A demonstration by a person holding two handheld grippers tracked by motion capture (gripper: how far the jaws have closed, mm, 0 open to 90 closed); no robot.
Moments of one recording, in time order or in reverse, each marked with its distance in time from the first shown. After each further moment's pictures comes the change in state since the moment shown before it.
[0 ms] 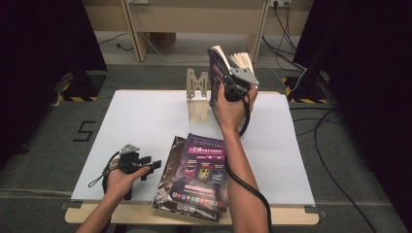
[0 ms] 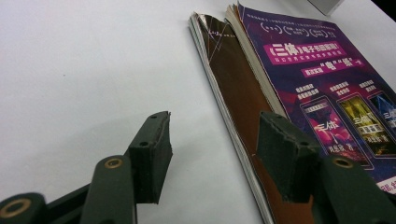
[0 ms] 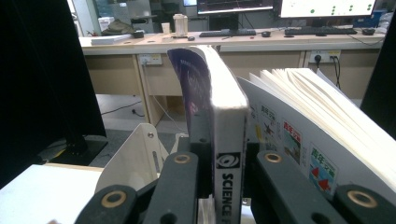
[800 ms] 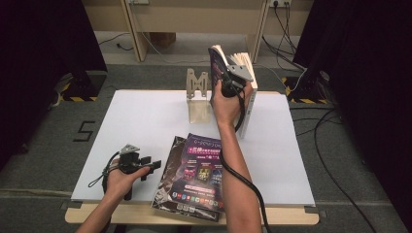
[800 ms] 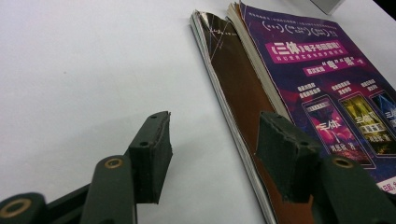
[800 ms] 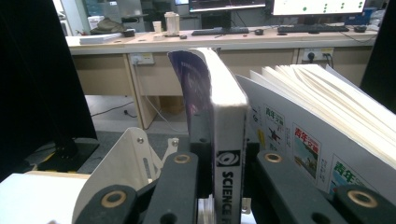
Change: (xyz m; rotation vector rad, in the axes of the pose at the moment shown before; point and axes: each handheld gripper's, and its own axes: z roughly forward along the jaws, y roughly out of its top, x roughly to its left) left arm 0.001 -0.001 0.001 -0.002 0.000 -0.003; right arm 0.002 -0.004 0.027 0.003 -0.037 0.008
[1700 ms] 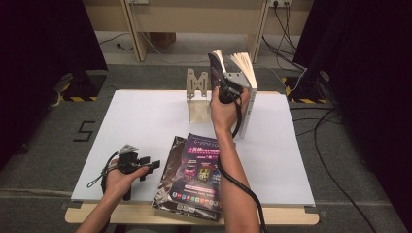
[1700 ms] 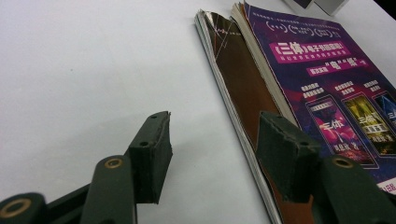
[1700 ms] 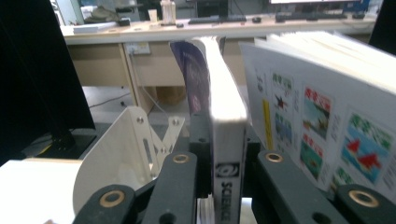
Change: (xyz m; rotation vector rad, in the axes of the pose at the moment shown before) left arm 0.003 -0.001 -0.002 0.003 0.004 -0.010; right arm 0.006 -0.019 -0.006 0.052 -0.013 0.013
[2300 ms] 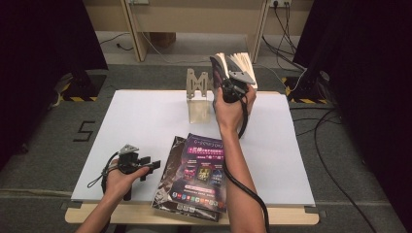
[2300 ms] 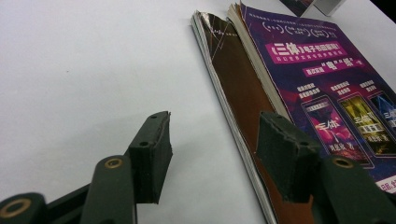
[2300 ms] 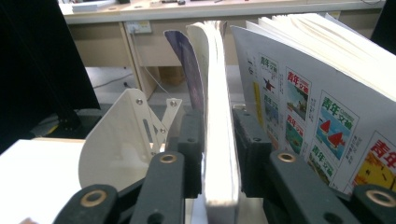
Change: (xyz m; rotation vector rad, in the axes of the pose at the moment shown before) left arm -0.002 0.000 0.000 -0.001 -0.002 0.005; right arm -0.010 0.010 -0.009 0.088 0.012 0.000
